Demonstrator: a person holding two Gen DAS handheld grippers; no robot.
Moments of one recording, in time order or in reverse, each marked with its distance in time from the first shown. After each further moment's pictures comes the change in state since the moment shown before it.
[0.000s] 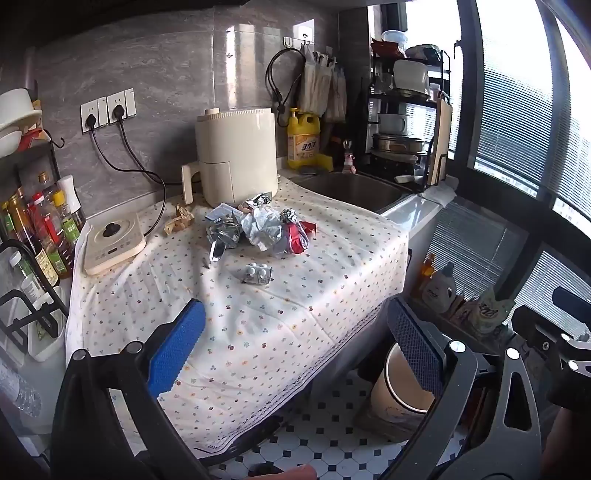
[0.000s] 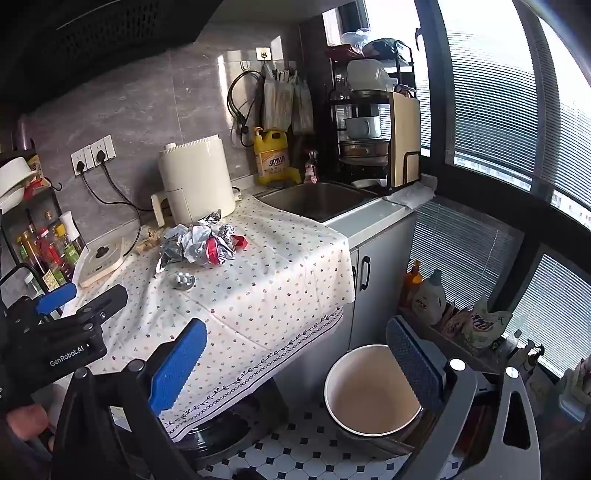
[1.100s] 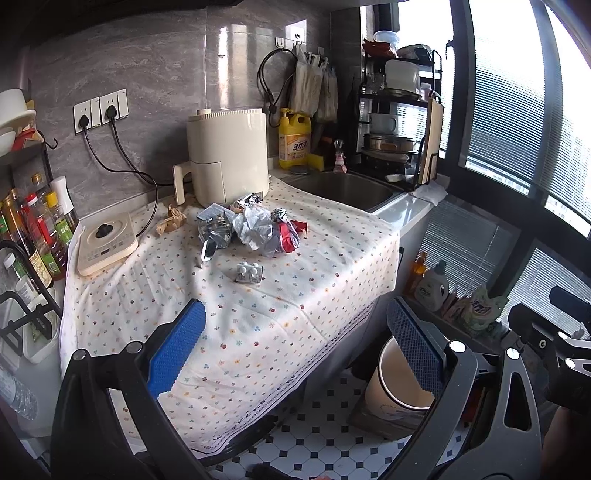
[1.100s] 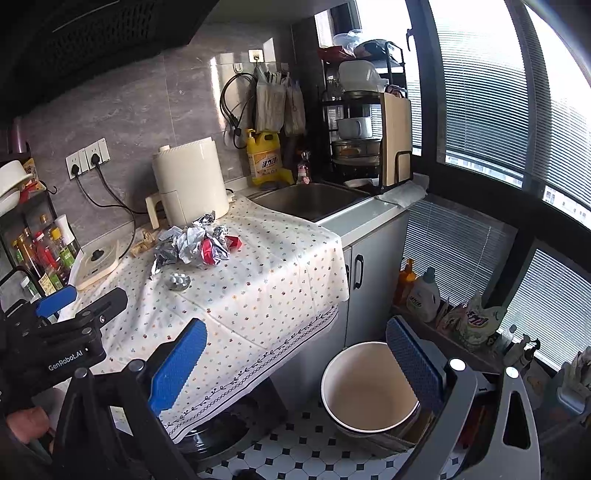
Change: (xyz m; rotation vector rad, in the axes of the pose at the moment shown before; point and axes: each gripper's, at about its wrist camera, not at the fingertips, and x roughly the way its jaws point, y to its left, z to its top) left arm 0.001 -0.002 -0.003 -0.002 0.000 -0.051; right arm -0.007 -0.003 -0.002 0.001 -0.012 -0.036
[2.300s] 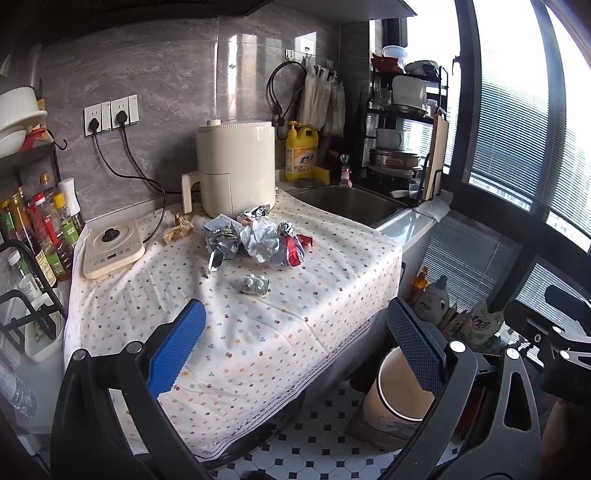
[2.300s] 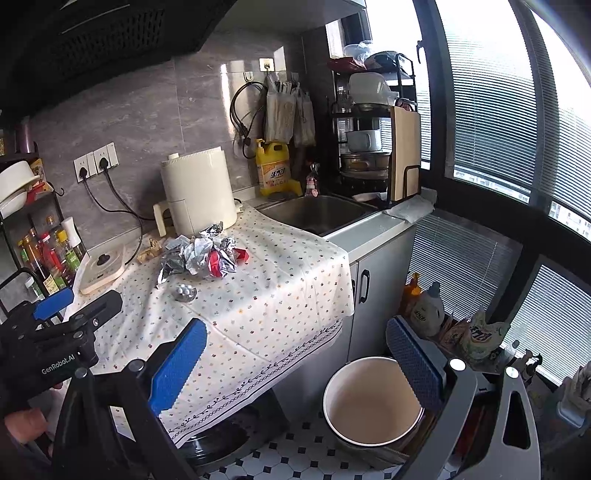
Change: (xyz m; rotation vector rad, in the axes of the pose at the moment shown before) left arm -0.013 0.009 0.007 -0.032 -0.046 0.010; right arm -0.001 0.007 0.015 -0.023 -0.031 0.025
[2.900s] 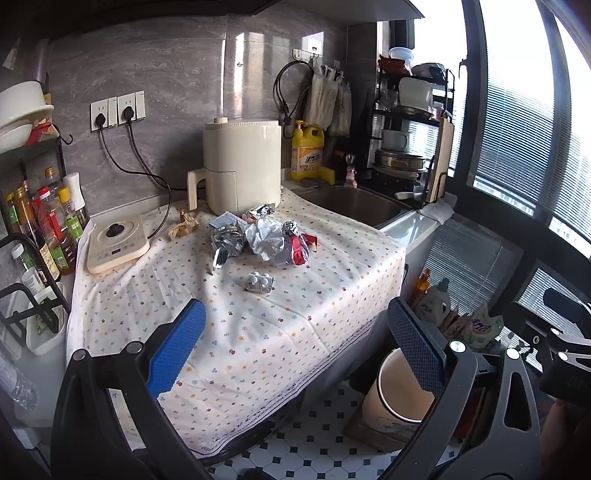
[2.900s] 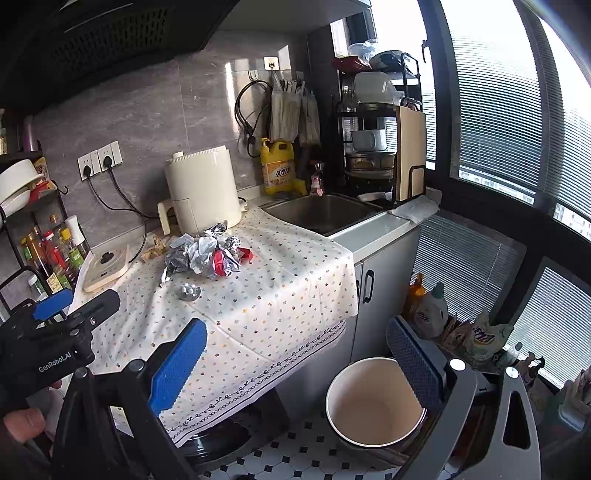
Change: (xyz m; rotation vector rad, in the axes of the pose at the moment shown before) left arm -0.003 0.004 0.001 -0.022 0.010 0.015; right arm 0.002 0.002 0.002 -0.010 0.010 0.018
